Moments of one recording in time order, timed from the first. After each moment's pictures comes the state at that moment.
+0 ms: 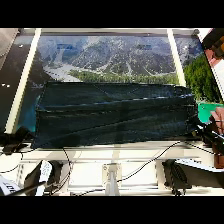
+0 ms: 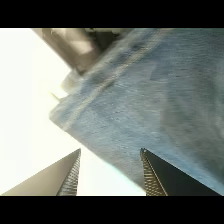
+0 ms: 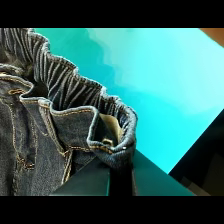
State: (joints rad) left arm 0.89 -0.80 0.57 1.41 -1.34 -1.57; right arm -1.29 -1.37 0.52 -0.58 0.96 0.74
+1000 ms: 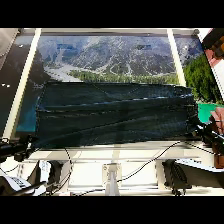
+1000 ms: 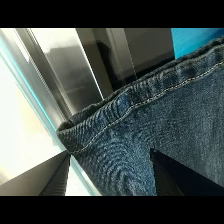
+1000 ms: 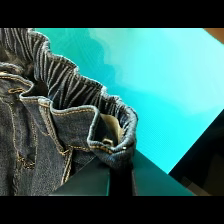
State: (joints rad) left arm 1.11 -0.80 0.36 1.23 -1.14 -1.53; right arm -1.29 -1.37 0.52 -0.58 0.96 0.74
